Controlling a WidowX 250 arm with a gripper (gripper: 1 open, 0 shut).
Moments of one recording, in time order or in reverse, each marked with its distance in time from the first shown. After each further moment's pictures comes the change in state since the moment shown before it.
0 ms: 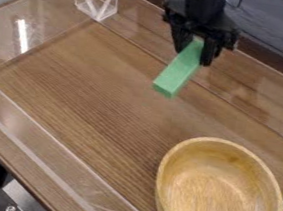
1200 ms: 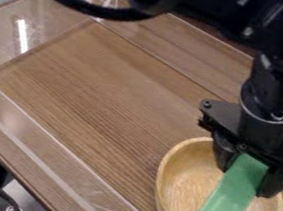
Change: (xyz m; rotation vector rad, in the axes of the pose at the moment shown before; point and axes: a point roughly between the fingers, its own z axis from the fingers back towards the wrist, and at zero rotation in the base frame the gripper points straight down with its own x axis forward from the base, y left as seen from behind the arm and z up) arm -0.126 -0.134 0.033 -0.032 -0.003 -0.012
